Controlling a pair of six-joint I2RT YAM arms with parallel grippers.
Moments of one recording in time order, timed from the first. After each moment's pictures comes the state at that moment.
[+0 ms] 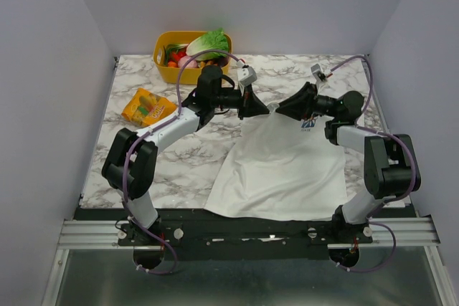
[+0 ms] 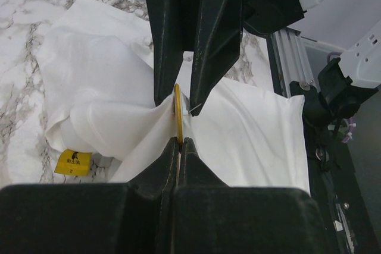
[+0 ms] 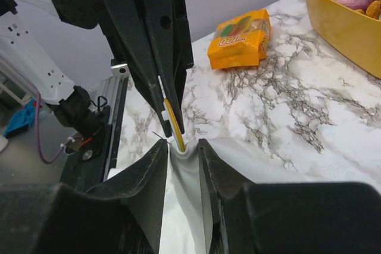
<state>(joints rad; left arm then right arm) -0.56 1.73 1.25 0.34 0.97 -0.14 0.08 1.64 0.78 1.28 -1.28 0.76</state>
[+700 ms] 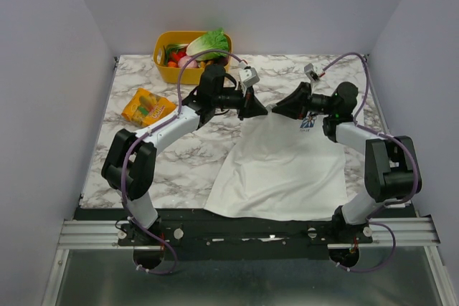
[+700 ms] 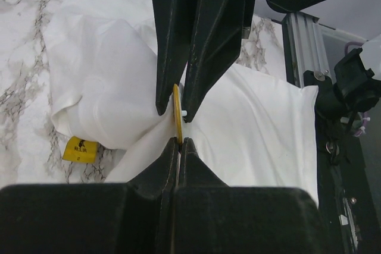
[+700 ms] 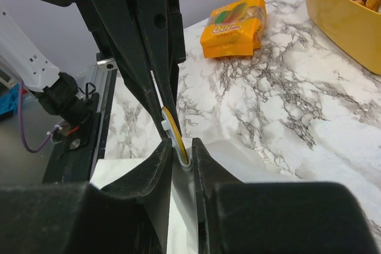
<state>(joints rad) -0.57 1.72 1.28 0.20 0.92 -0.07 0.12 1.62 0.83 1.00 -1.28 0.52</state>
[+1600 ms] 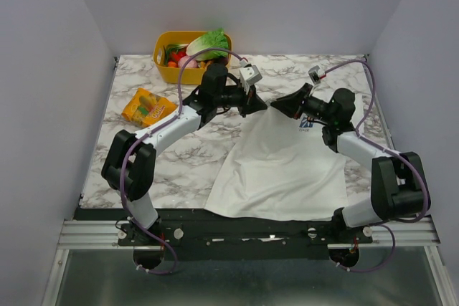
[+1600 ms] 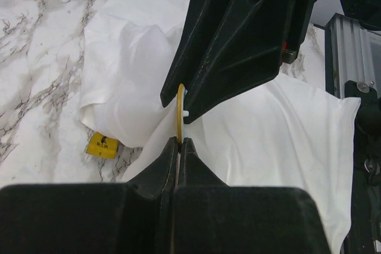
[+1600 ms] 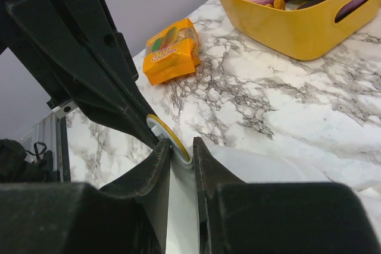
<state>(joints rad) -0.59 1.72 1.30 0.15 0.77 -0.02 0.18 1.47 0.74 0.80 -0.87 0.44</state>
